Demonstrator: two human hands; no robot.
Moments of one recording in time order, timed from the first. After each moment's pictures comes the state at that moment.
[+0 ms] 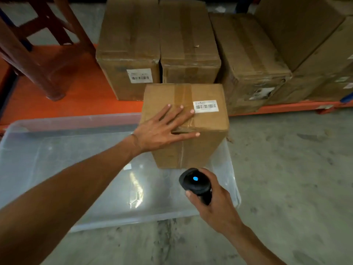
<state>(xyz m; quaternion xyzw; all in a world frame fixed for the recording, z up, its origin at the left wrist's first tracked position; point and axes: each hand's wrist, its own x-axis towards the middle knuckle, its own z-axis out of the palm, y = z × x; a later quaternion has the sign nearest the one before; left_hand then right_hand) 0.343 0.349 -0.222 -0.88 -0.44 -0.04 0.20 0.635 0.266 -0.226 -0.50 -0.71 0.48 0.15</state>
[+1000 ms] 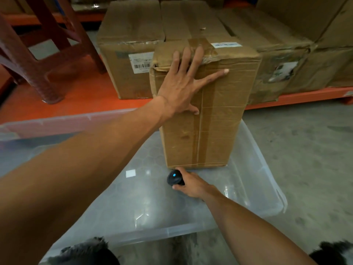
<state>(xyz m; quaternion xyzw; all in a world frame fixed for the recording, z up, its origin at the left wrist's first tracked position) 0.367 0.400 -0.253 -0.74 -0.59 -0.02 0.32 0.524 0.325 -0.506 -0.43 -0.79 0.43 -0.09</state>
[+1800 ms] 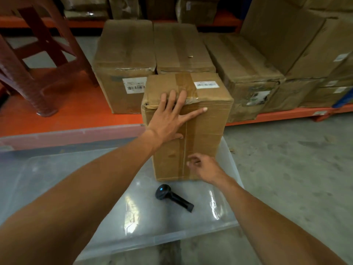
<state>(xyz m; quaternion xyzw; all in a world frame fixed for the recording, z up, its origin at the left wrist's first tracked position) 0.375 0.391 -0.238 -0.74 -0.62 0.05 0.26 0.576 0.389 -0.343 -0.53 -0.72 0.44 0.04</state>
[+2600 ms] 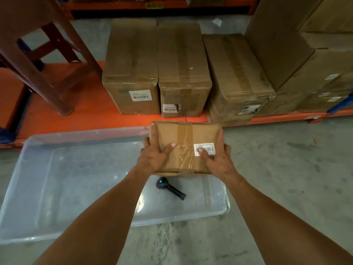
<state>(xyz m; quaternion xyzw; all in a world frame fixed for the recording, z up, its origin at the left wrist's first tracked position) 0.392 0.329 -0.152 -0.39 -0.81 -0.20 -0.39 0.615 0.407 -0.164 -0.61 -0.65 0.43 0.09</state>
